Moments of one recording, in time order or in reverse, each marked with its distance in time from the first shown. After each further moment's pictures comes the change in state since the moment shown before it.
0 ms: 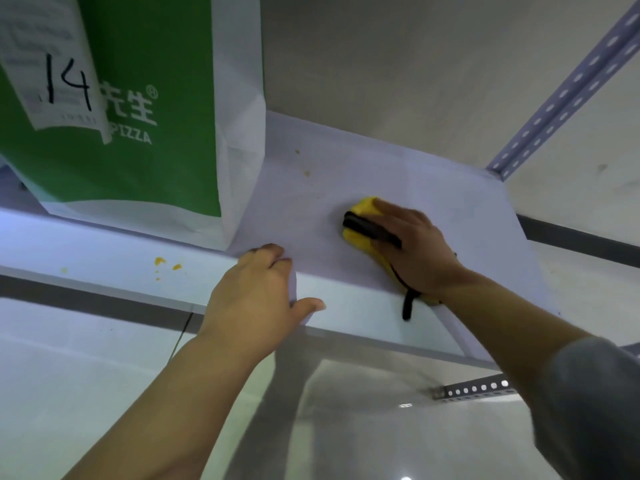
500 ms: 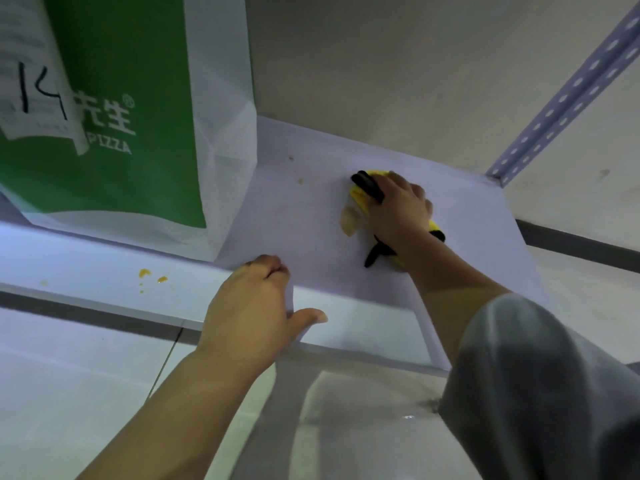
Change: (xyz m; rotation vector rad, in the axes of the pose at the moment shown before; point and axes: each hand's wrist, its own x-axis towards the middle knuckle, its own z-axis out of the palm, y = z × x) left_hand 0.005 0.010 0.006 0.036 0.042 0.009; right_hand 0.081 0.009 0.014 -0.081 0.106 0.366
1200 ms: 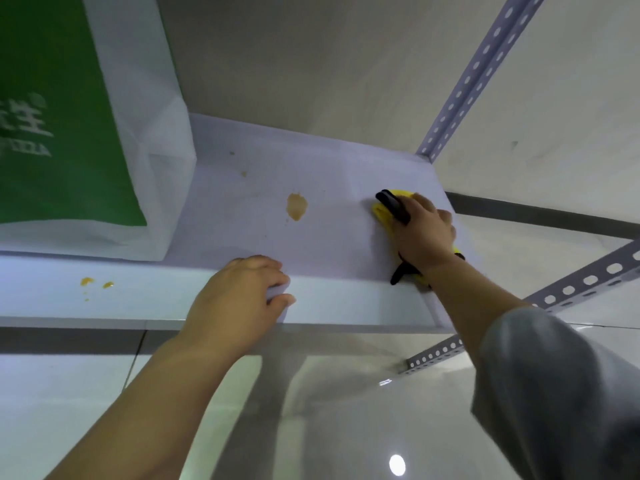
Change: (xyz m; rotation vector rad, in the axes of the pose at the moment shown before) left_hand 0.000 0.017 0.005 -0.252 -0.120 0.163; right_hand -0.080 0.098 -0.041 -0.007 0.071 0.239
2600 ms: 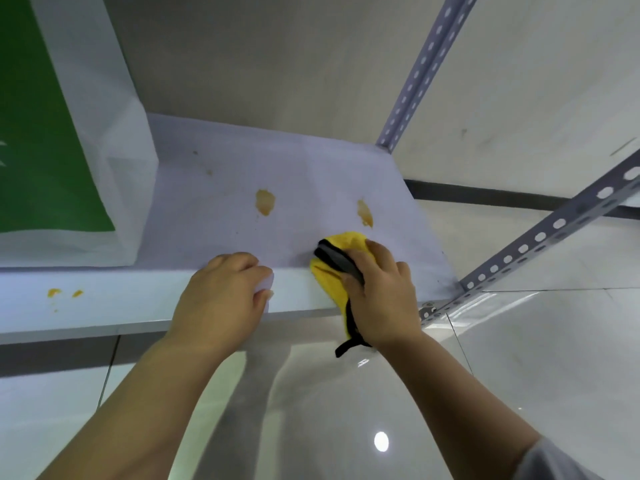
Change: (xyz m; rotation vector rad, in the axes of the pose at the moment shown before) left_hand -0.004 0.006 0.001 0.124 0.029 0.153; right_hand -0.142 -0.040 -0.020 0.042 0.015 -0.045
